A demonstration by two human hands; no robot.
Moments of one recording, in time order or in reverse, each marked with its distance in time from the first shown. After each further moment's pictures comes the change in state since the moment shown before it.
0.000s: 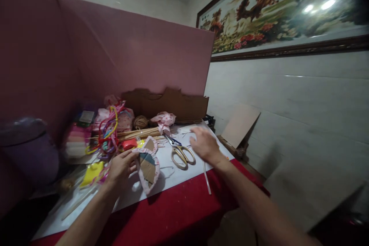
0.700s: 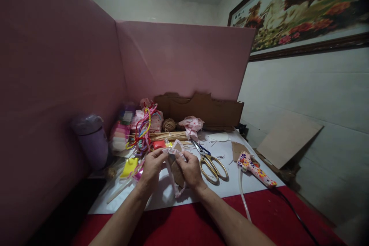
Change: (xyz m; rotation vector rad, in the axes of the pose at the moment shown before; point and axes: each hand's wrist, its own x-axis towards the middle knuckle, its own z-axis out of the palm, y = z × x) left_hand -0.006 -0.004 0.002 -0.014 -0.124 0.199; right_hand -0.019 -0.097 0.115 1.131 -0.125 0.014
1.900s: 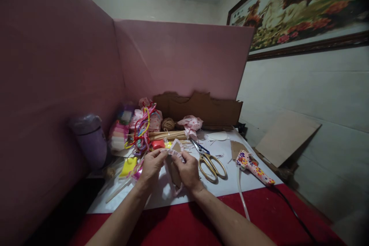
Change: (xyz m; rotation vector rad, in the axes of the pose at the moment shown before) left_hand 0.005 -0.006 -0.001 -0.044 0.043 0.011; right_hand -0.008 -0.007 0.005 -0.092 0.094 -0.003
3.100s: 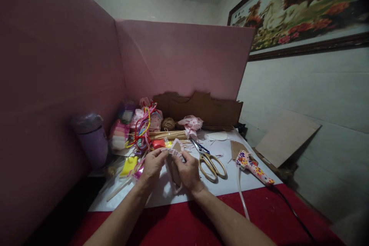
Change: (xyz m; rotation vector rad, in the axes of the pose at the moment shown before) left_hand 0.003 -0.006 -0.003 0.038 -0.028 0.026; right_hand -0.002 -0.005 -0.002 -0.077 0.043 -0.082
